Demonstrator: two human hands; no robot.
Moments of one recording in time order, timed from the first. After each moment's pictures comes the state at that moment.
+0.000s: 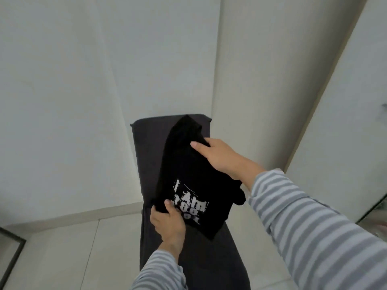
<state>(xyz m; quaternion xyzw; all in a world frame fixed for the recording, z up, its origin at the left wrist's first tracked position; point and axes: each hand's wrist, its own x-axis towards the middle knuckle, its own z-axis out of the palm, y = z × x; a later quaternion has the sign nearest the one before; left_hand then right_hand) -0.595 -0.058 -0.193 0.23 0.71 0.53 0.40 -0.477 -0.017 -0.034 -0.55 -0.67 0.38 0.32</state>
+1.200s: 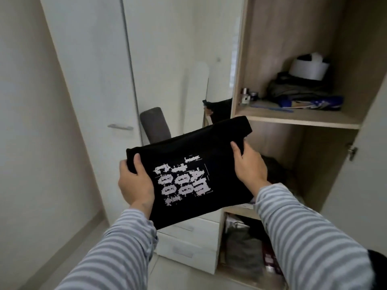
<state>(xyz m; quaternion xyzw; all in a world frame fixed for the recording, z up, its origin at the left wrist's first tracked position) -0.181 -0.254 -0.007 0.63 0.36 0.53 0.44 -0.053 -0.458 0.025 -0.89 -0.15 -0.17 0.39</state>
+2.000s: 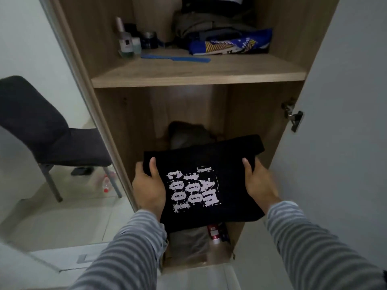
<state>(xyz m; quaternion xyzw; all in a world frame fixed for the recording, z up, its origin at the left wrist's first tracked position) 0.179 -0.440 -0.150 0.77 0.25 0.30 0.49 0.199 -0.682 -0.150 -0.92 0.15 -0.08 0.35</state>
